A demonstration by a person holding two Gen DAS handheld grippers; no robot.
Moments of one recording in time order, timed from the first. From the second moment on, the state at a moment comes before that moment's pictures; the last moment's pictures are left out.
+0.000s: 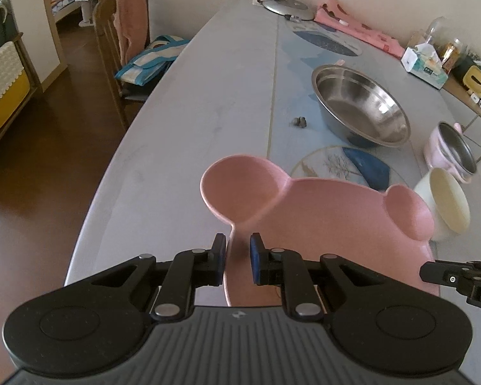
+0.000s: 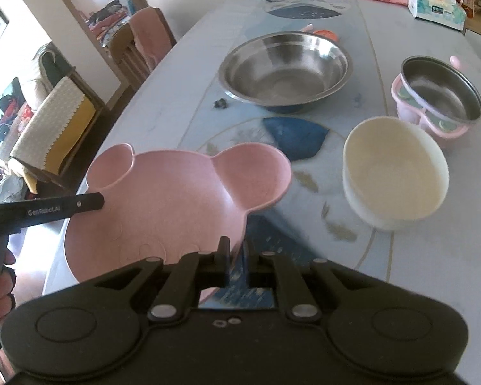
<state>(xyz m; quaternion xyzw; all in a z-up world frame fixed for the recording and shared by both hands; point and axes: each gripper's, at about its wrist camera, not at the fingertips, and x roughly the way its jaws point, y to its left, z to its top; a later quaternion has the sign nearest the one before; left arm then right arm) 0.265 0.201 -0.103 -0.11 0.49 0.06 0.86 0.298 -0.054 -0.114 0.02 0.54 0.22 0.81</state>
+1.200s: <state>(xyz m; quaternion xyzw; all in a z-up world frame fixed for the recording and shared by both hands) 0.087 0.200 -0.112 -0.08 0.49 0.09 0.86 0.136 -0.035 -0.119 -0.02 0.54 0.27 0.80</state>
